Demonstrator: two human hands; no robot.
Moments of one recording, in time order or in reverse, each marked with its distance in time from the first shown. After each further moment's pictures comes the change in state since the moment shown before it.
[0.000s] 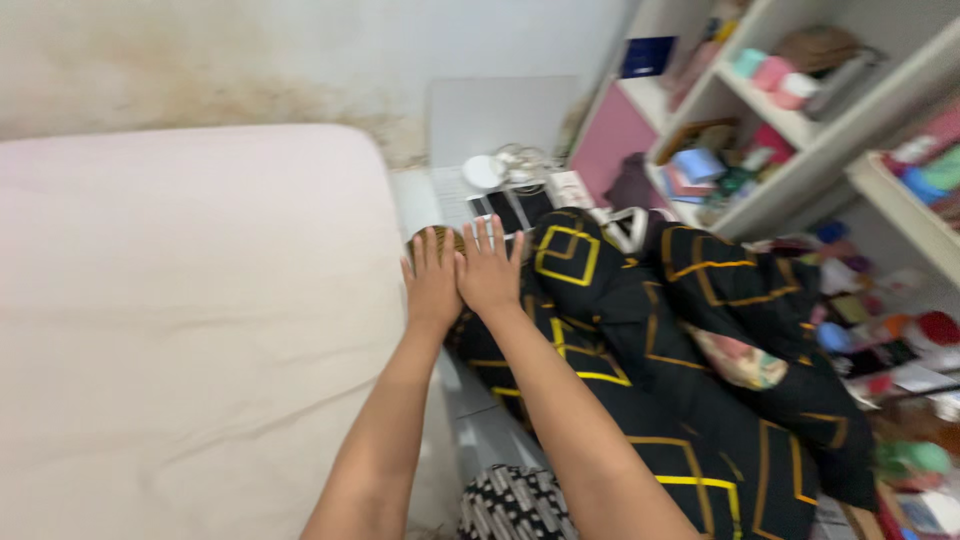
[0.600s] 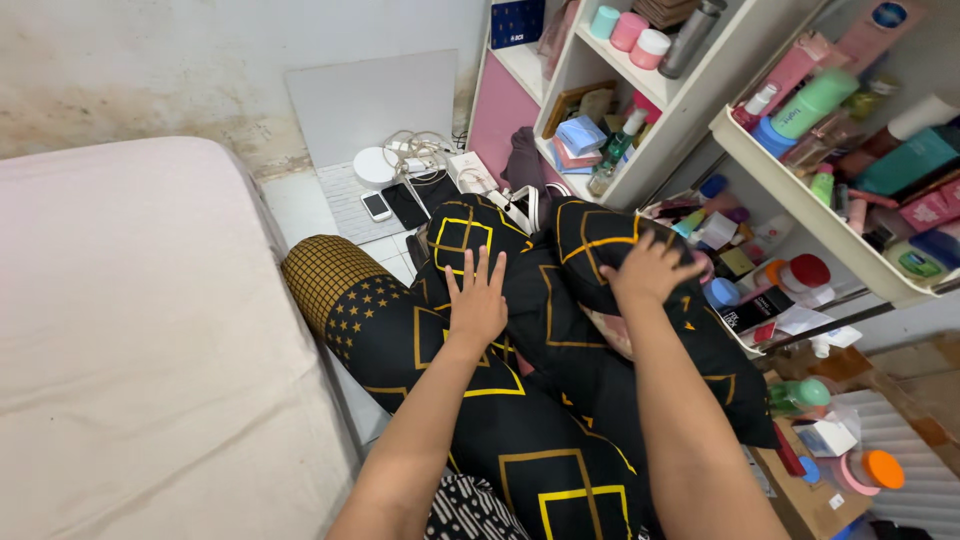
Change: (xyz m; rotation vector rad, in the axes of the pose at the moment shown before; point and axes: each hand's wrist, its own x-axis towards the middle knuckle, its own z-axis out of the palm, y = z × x) left_hand -0.010 0.217 0.123 0.017 -0.237 0.302; right_hand -0.090 0.376 -0.114 -0.469 -0.229 0.805
